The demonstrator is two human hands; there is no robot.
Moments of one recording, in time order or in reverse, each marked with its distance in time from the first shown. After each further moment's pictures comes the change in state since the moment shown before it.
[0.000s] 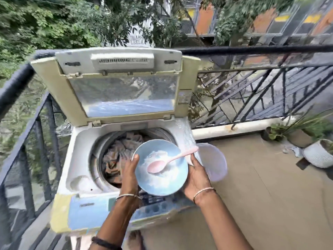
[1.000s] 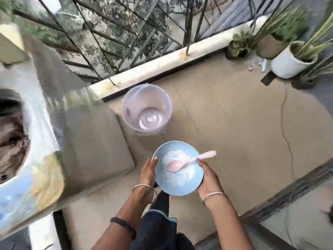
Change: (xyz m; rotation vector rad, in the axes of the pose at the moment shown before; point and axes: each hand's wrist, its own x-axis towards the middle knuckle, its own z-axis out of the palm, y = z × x) left_hand -0.039 -0.389 0.269 0.578 -0.038 -0.615; right_hand -0.076 -0.094 -0.455 0.084 0.712 0.080
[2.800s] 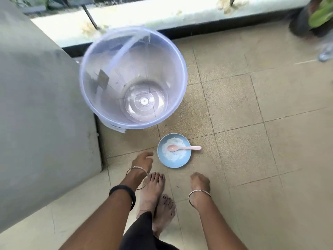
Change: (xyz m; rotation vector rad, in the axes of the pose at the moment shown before) left_hand 0.452 -0.149 0.058 0.394 0.154 -0.063; right_hand 0.491 0.117 -0.081 -0.671 0.373 0.134
